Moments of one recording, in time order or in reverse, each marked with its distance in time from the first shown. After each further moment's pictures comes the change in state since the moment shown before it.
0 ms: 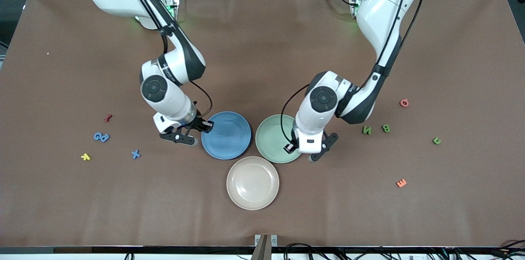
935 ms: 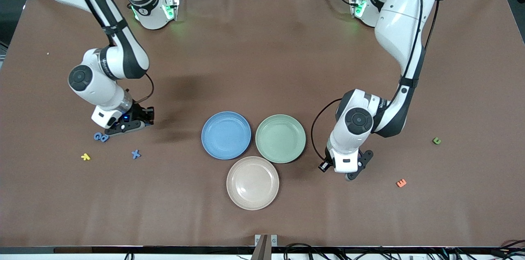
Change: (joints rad) left arm 0.085 0.024 0.111 0.003 0.000 0.014 0.135; right arm -0.320 -0.227 -0.005 -0.381 -0.001 0.126 -0.774
